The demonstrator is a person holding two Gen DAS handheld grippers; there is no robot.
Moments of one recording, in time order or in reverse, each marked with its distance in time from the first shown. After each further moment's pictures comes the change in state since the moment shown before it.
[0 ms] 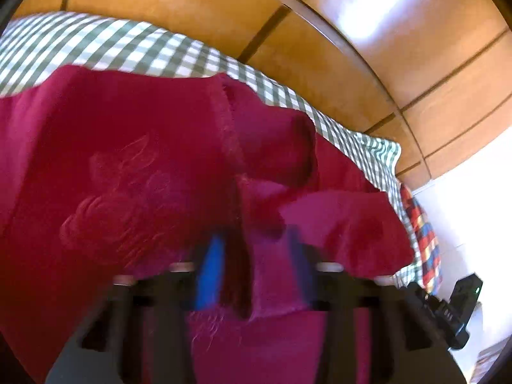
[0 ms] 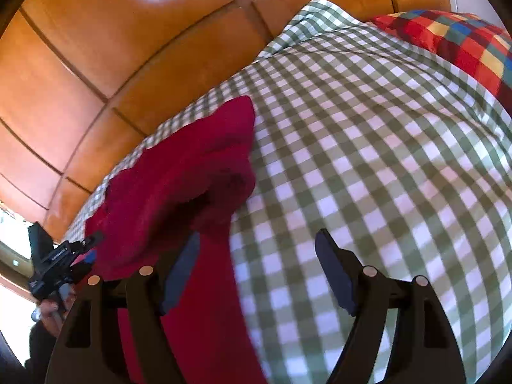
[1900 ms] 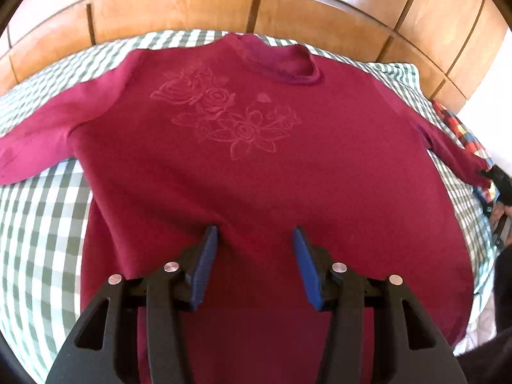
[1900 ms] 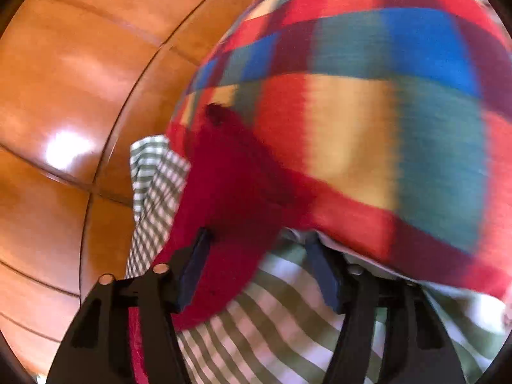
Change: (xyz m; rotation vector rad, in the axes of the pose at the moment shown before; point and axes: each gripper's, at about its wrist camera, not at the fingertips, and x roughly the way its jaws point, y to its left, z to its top) left arm -0.057 -0.017 -0.137 0.244 0.004 0.325; right arm -0.068 -0.251 0.065 0.616 -0.291 -0.035
